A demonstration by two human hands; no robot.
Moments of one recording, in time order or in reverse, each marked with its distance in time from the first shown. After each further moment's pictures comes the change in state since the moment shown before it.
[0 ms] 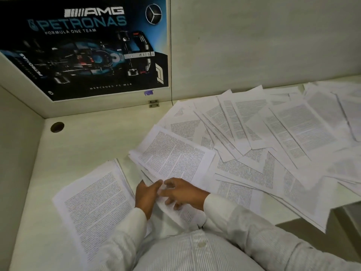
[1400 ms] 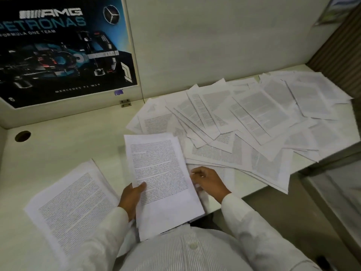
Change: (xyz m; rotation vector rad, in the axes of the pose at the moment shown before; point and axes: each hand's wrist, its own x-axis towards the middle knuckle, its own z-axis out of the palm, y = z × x) left_hand -0.004 -0.045 -0.006 0.026 -0.240 -0.071; right_hand -0.066 0.115 -0.068 0.247 0.591 -0.181
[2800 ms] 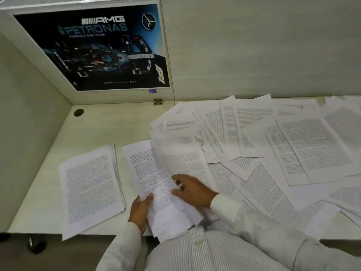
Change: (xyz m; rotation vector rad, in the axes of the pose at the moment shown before) left_hand -0.046 -0.042 0.101 -0.300 0.396 0.080; right_hand 0.047 -0.036 -0.023 -0.711 -0.690 -0.464
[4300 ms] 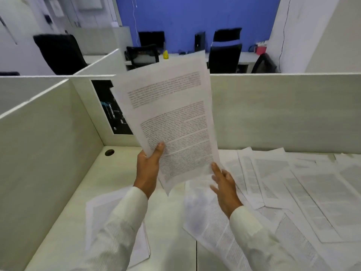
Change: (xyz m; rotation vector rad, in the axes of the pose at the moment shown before) left_hand -0.045 0.261 0.007 -0.204 -0.162 0.698; right_hand 0.042 -0.099 -0.065 1.110 0.697 0.034
